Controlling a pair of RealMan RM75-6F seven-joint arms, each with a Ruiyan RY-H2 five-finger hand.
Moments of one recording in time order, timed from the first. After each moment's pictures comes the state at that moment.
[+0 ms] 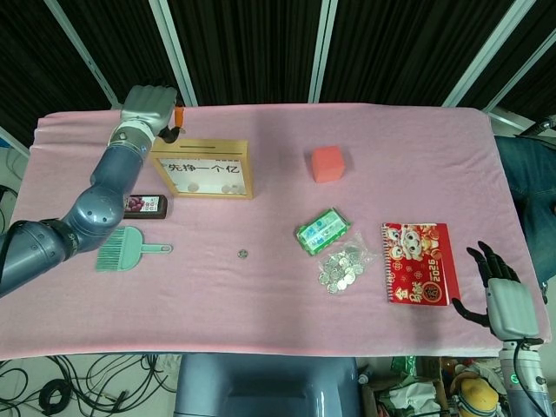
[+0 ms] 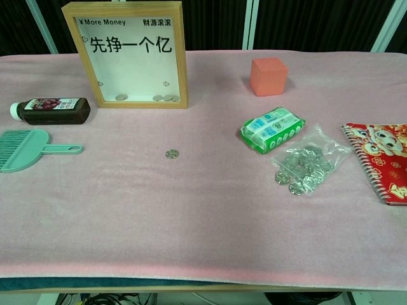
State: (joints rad) left arm -1.47 -1.11 -0.16 -1.24 -0.24 0.53 0.96; right arm 0.11 -1.17 0.11 -1.69 -1.35 1.41 -0.05
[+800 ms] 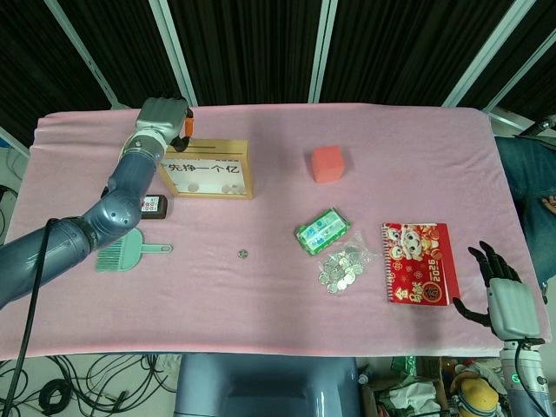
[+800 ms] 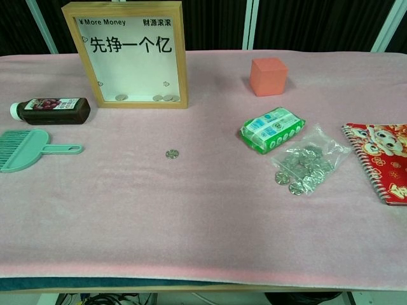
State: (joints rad) left arm -1.51 -1.22 -0.03 -1.14 -0.18 0.48 0.80; right arm 0.11 -1.16 0.11 -1.69 -1.35 1.41 -0.04
